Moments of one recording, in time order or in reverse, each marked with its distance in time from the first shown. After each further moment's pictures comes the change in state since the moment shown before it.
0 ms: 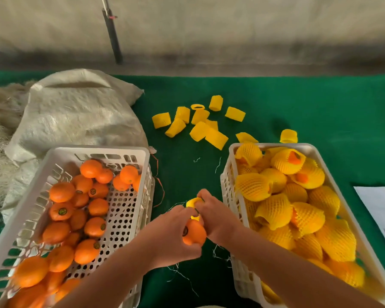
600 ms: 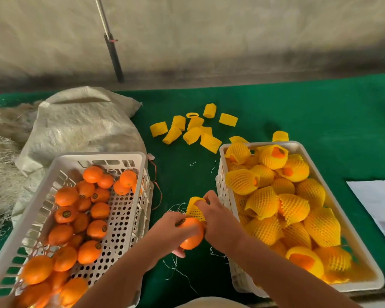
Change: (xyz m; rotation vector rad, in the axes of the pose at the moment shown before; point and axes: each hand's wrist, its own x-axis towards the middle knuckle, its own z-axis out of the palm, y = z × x) left_hand -0.015 0.041 0.015 -0.671 -0.059 -0.412; right_hand -0.058 0.001 0.005 0.117 0.197 0.082
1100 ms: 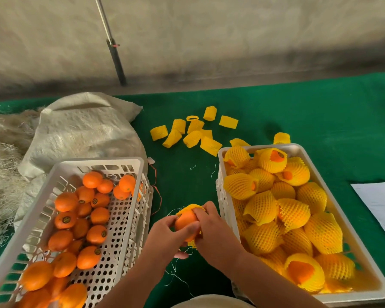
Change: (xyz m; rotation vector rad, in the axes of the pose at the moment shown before) left_hand 0.010 -0.011 0.021 -0.254 0.288 0.014; right_hand -0.011 0.001 0.015 0.174 0.057 0.043
